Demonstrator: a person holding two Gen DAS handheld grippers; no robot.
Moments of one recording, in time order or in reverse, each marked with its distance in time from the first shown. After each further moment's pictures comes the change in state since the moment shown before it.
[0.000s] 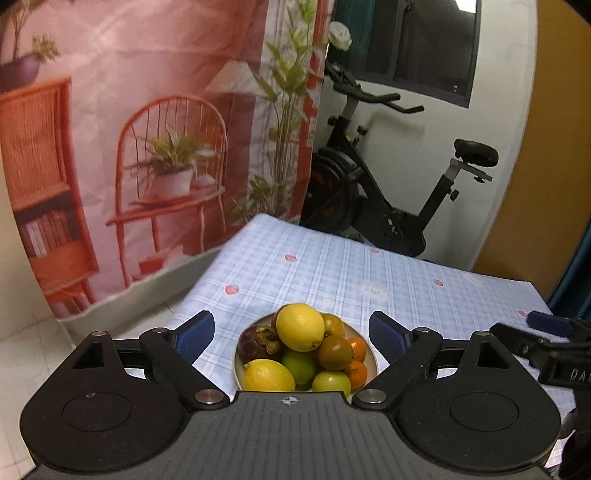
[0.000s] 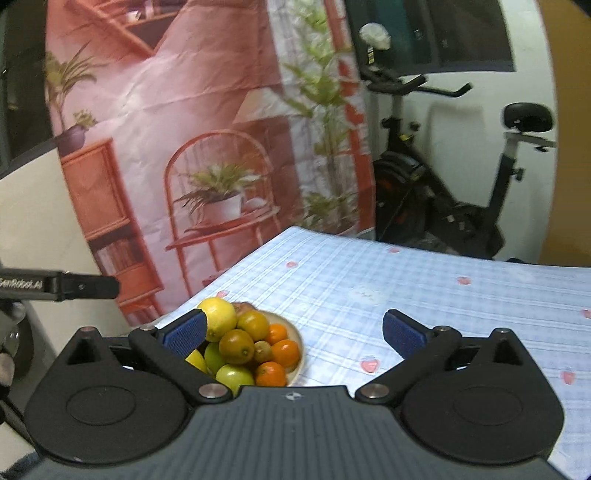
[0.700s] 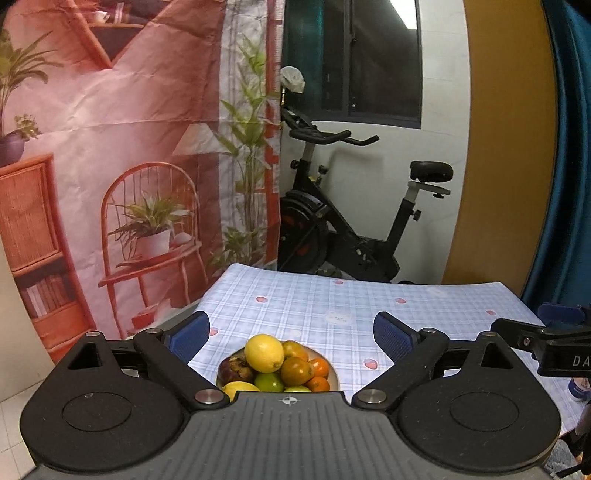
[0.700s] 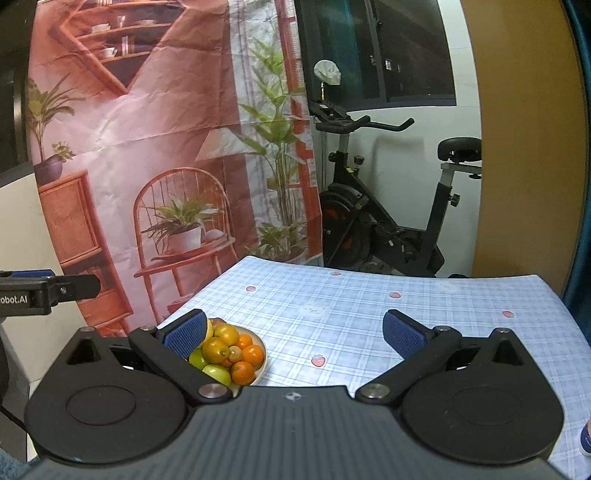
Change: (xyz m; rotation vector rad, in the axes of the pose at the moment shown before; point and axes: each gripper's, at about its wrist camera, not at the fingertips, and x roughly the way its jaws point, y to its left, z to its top) left arm -0.065 -0.051 -0.005 0.135 -0.139 -0.047; right arm -0.098 0.014 -0.001 0.013 -0.081 -0.139
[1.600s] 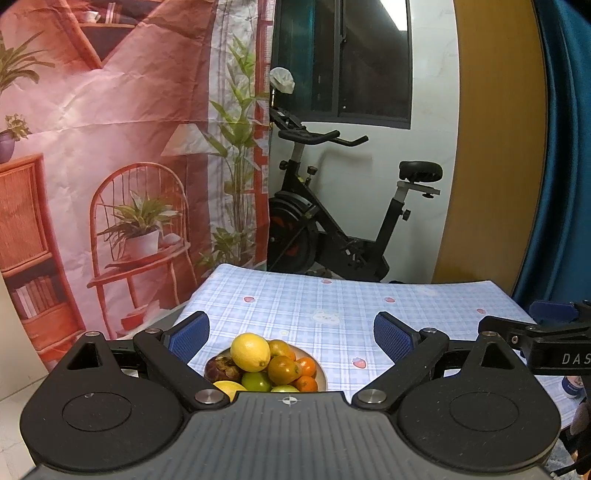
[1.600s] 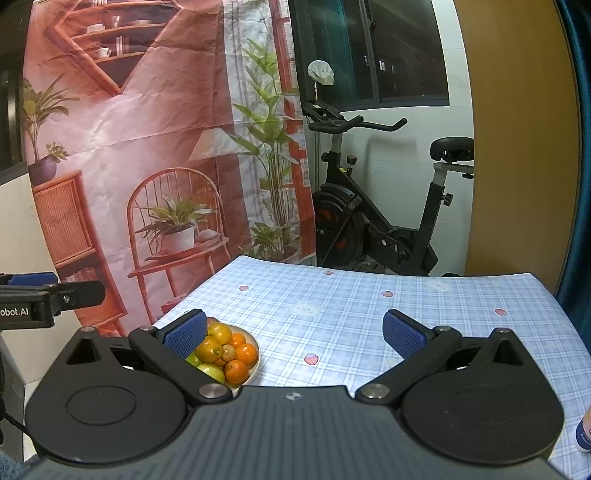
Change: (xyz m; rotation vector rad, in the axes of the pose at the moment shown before) left arm 0.001 0.000 -0.007 0.003 -0.011 -0.038; right arm 0.000 0.002 -0.004 -0.002 -0.001 -0.020
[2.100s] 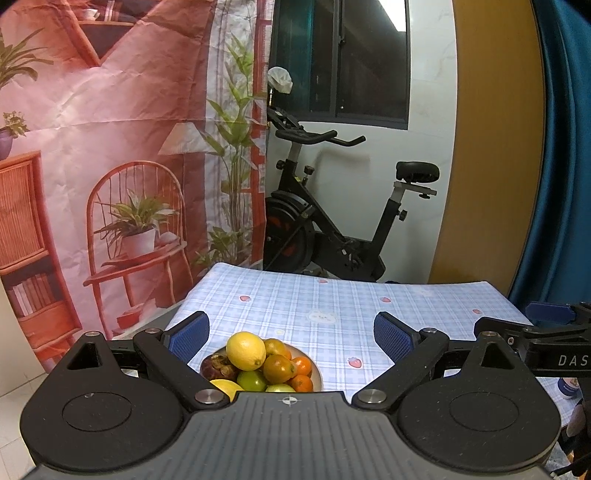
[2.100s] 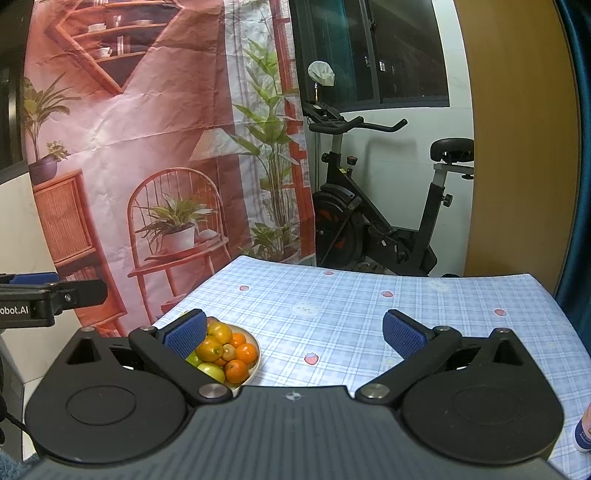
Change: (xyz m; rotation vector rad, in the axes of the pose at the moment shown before) left arm 0.000 0.001 0.000 -0.003 0.003 -0.012; right arm 0.000 -0.002 0.000 -0.001 0.000 0.002
